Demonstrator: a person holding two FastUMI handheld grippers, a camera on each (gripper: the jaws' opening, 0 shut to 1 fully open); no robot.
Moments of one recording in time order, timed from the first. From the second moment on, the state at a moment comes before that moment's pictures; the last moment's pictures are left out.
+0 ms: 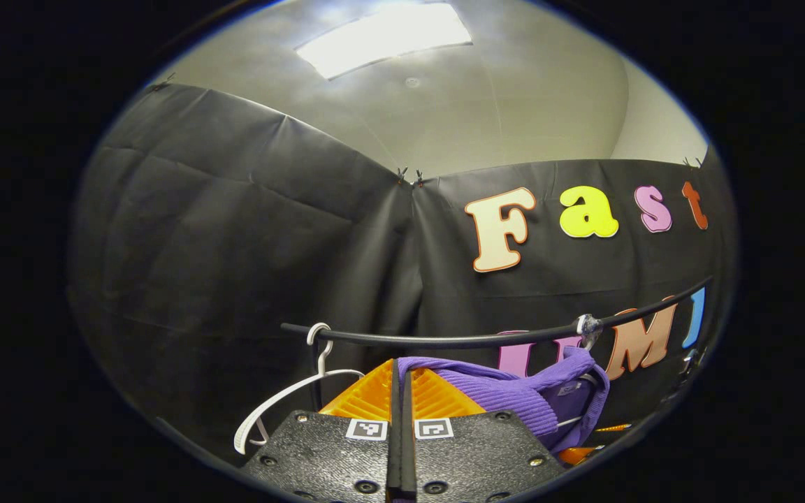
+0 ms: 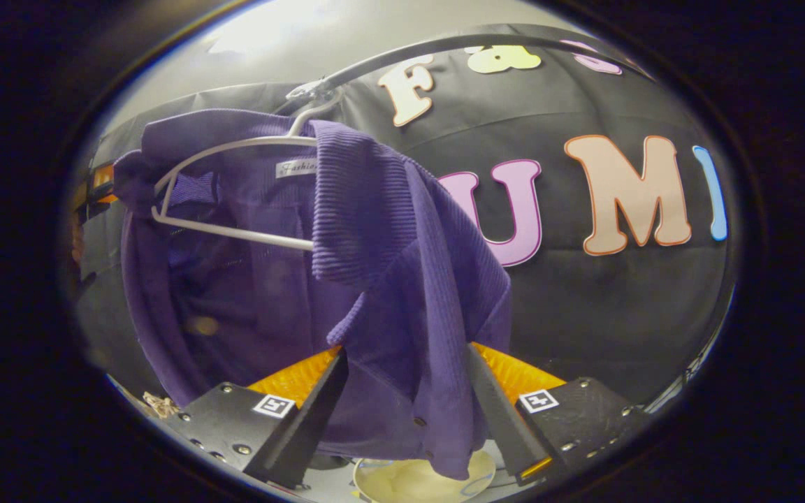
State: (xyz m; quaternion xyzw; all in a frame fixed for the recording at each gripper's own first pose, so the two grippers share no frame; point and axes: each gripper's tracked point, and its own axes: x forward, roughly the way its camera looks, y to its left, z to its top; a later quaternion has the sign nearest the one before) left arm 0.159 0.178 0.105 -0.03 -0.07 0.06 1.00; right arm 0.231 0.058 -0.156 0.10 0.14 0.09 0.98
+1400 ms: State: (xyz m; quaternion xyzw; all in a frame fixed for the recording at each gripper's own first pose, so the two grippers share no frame) left arm 0.172 0.187 0.110 -0.03 -0.05 0.02 1.00; right arm 0.283 -0.047 -0.156 0.08 0.12 -0.12 0.98
